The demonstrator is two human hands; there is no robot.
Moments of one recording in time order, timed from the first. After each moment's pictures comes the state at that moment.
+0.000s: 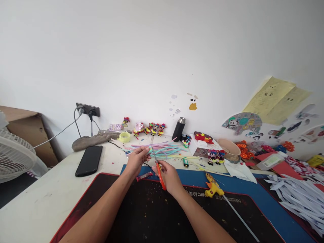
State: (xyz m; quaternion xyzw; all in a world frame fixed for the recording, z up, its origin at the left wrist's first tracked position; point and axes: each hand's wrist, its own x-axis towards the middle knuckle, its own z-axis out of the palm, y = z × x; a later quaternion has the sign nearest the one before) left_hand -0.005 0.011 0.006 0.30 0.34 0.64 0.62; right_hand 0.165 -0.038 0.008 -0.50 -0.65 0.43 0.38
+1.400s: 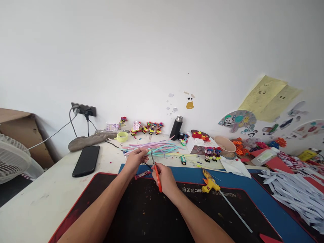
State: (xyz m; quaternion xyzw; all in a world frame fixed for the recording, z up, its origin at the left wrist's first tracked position) left_hand -0.006 0.015 -0.004 0.34 0.39 0.60 0.61; right_hand 0.158 -0.044 -0.006 -0.56 -0.67 0.35 0.34
